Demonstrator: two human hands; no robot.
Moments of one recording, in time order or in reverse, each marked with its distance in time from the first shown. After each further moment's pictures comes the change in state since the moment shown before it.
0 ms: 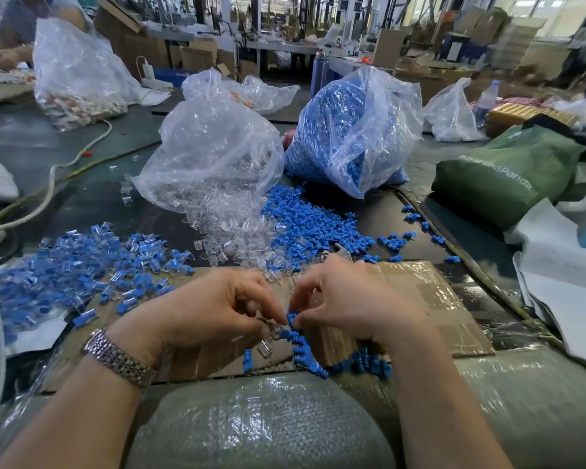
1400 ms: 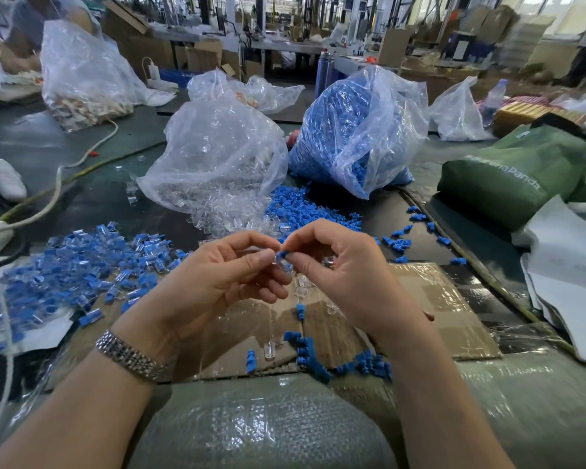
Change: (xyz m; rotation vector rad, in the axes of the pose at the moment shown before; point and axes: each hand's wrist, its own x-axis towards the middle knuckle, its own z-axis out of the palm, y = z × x) left_hand 0.005 0.014 0.000 -0.969 0.260 0.044; right_hand 0.003 -0.001 0.005 0.573 0.465 -0.371
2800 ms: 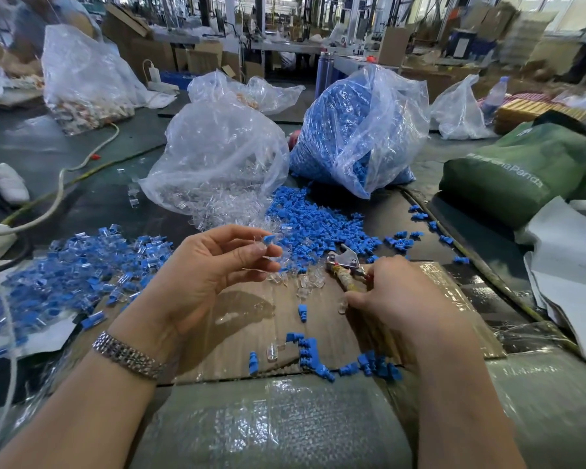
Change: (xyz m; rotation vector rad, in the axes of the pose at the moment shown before) left_hand 0.001 0.001 -0.005 -0.042 0.196 0.102; right_hand -0.007 0.031 -0.031 -0.827 -0.226 0.790
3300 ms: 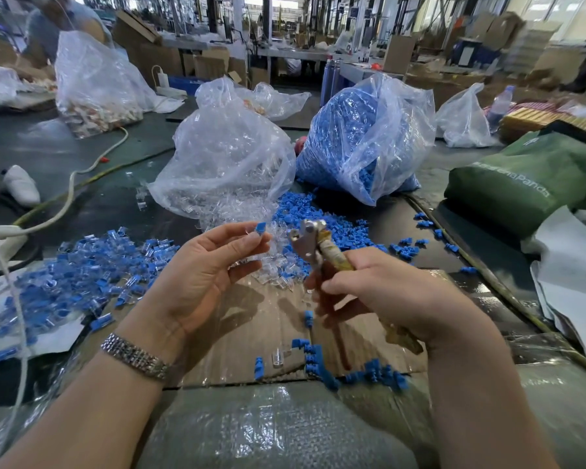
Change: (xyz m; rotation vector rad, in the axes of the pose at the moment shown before) left_hand 0.007 -0.001 -0.006 -0.169 0.094 0.004; right_hand -0.031 -0.033 -0.035 0.836 -0.415 -0.309
